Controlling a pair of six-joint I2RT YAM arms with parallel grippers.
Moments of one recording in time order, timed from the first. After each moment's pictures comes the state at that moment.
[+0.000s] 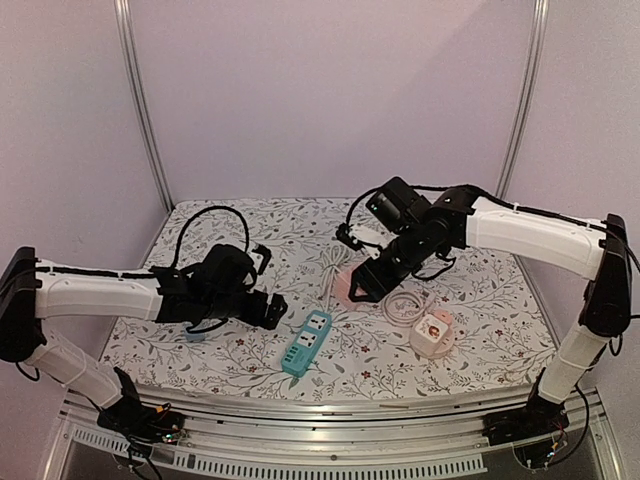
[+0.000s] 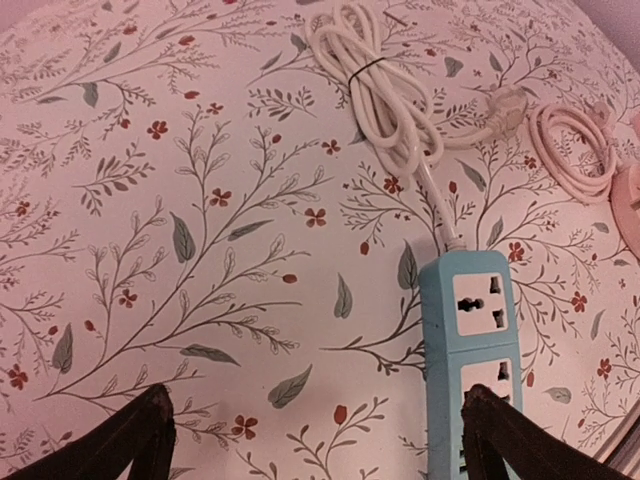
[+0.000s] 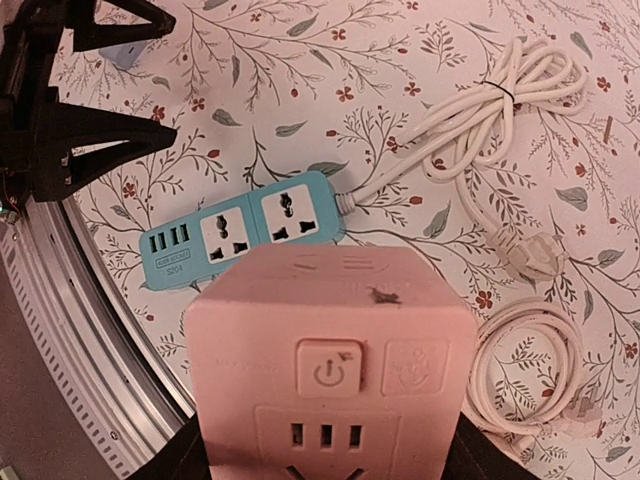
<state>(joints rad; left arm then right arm) -0.88 1.41 0.77 -0.17 -0.23 -0.37 0.89 1.69 1.46 -0.82 -0.14 0.12</state>
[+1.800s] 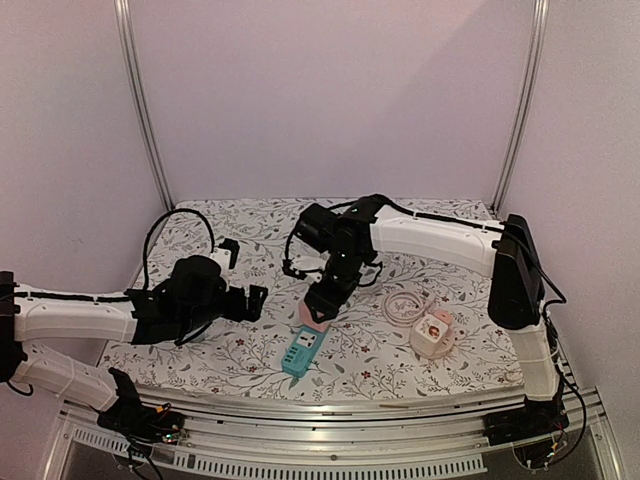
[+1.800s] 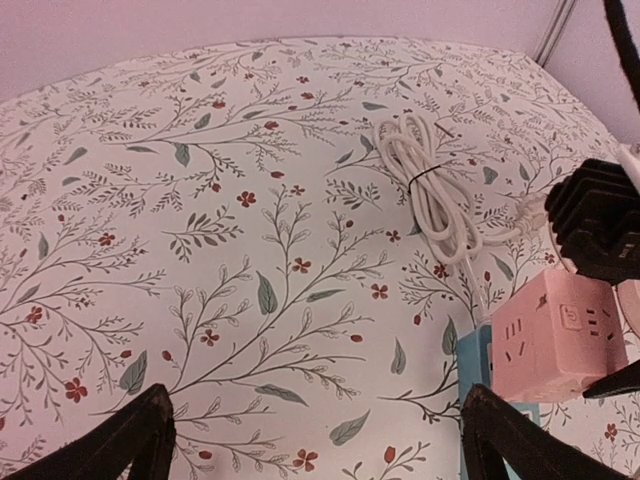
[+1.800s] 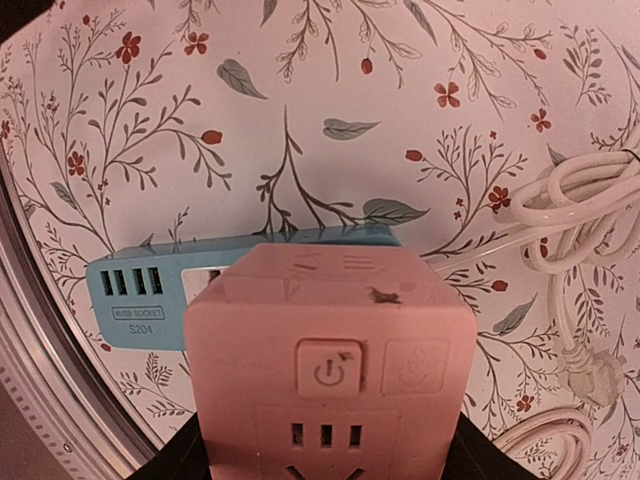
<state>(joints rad) -0.85 1.20 0.52 0.11 -0.40 -0.38 1.00 2.22 2.01 -1.10 -0.09 -0.05</state>
